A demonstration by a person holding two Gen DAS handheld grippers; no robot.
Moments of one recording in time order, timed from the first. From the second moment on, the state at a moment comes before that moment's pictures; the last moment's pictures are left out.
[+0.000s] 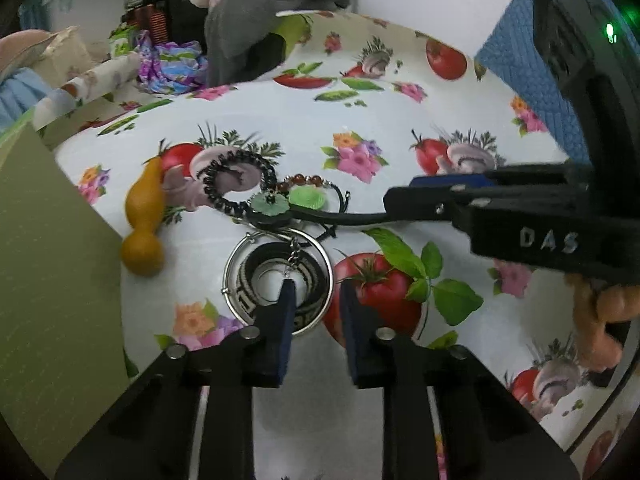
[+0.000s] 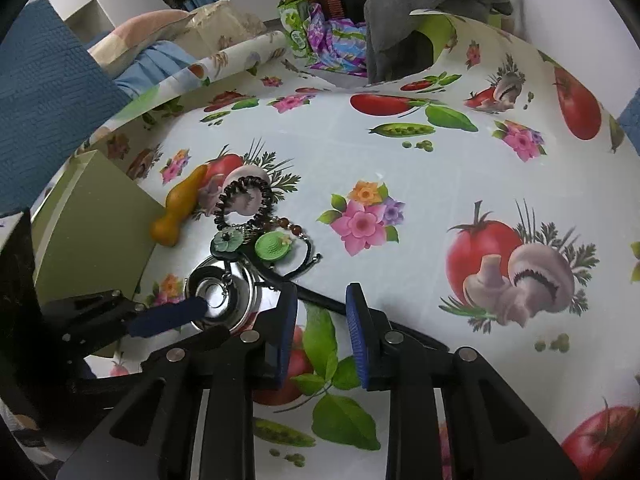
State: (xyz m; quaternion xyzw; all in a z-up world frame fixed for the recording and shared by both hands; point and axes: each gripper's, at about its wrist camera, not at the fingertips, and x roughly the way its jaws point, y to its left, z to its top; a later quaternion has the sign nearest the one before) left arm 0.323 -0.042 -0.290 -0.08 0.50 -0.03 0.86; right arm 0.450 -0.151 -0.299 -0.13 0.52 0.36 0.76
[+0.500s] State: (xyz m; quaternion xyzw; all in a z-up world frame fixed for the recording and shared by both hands) left arm 0.316 -0.032 -0.263 -0.12 0.49 -0.06 0.86; right arm 0.455 -0.126 -0.308 -0.18 0.53 0.42 0.71
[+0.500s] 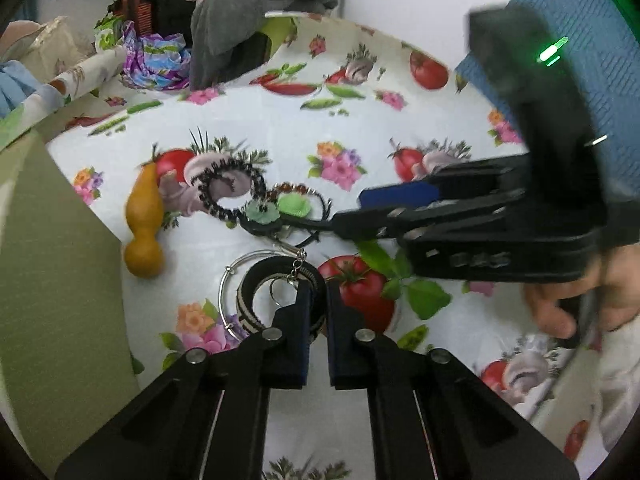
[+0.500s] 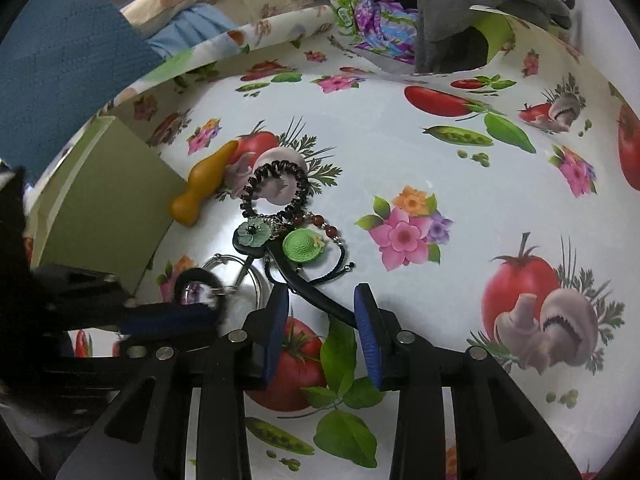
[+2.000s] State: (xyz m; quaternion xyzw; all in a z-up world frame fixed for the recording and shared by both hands) left arm 0.223 0.006 -0.207 -0.17 0.46 -0.08 0.87; right arm 0.326 -0.164 -0.283 -0.04 0.54 0.23 0.81
